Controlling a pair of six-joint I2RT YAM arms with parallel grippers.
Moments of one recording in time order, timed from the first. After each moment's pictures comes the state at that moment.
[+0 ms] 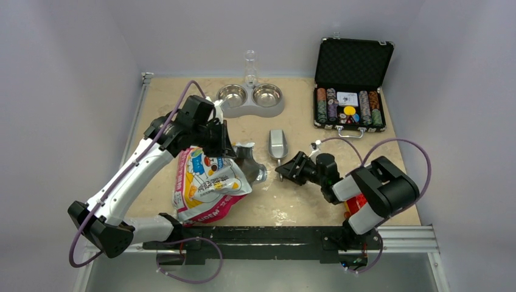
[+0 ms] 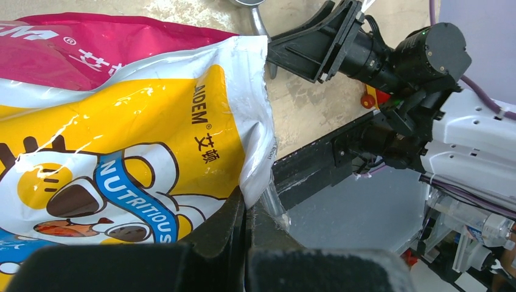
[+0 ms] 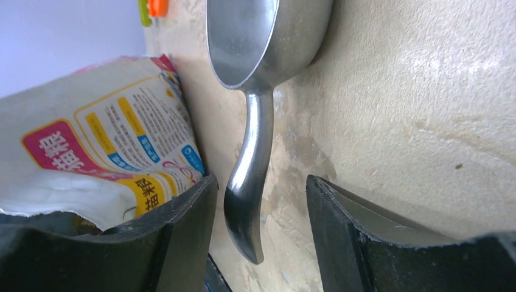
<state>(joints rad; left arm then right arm) -0.57 1.24 1.37 -1.03 0.30 -0.60 0.45 1.55 0.24 0.84 -0.40 1.05</state>
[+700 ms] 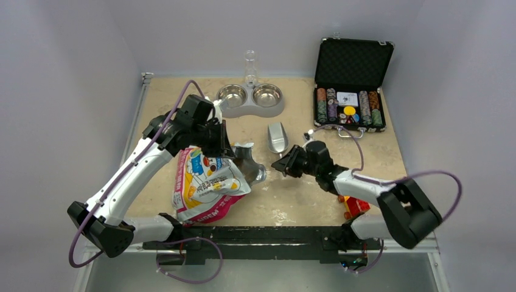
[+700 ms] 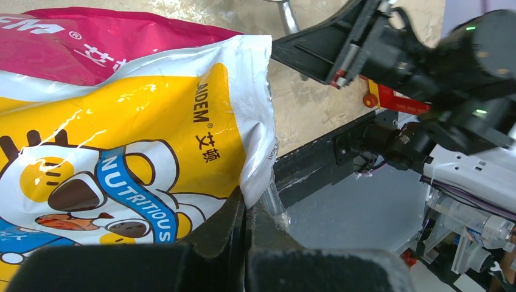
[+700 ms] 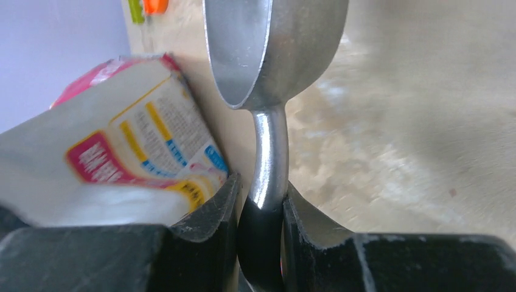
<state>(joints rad) -0.57 1.25 1.40 -1.07 0.29 -0.60 0.57 1.38 0.39 0.47 -0.25 1.12</state>
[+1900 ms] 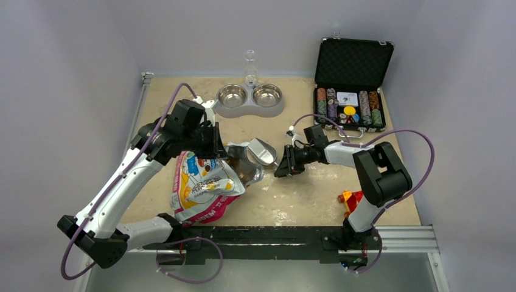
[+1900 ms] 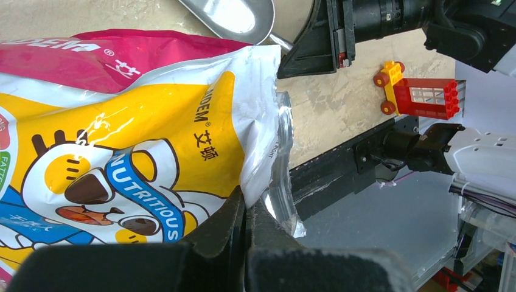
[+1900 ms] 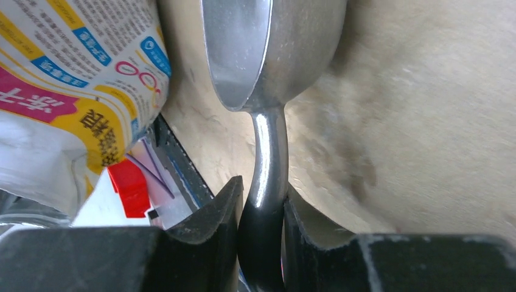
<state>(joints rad) -0.57 1.15 1.37 -1.07 0.21 -0.54 0.39 1.70 0.81 -0.18 -0.83 0.42</state>
